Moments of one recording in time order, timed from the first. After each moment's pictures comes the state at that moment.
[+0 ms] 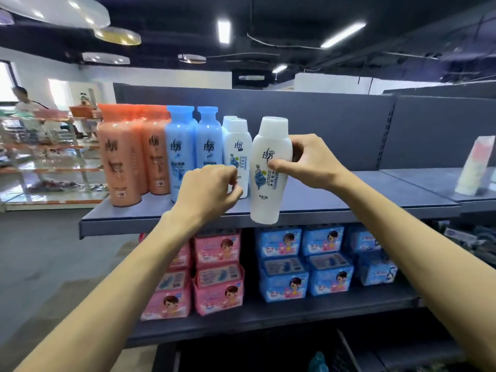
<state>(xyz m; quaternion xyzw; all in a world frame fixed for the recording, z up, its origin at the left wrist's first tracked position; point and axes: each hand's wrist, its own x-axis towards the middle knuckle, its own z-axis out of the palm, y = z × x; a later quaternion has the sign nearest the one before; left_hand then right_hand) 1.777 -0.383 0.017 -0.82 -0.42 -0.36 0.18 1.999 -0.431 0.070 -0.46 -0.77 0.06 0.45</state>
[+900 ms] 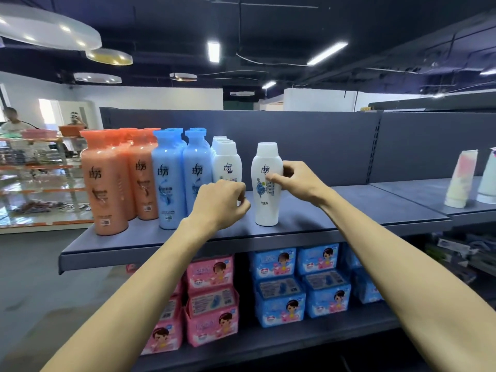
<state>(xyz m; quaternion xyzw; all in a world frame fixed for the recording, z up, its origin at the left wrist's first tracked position) 1.823 -0.338 0.025 -0.85 -0.41 -0.31 0.14 2.037 -0.366 0.053 -0.58 -0.67 0.14 0.44</state>
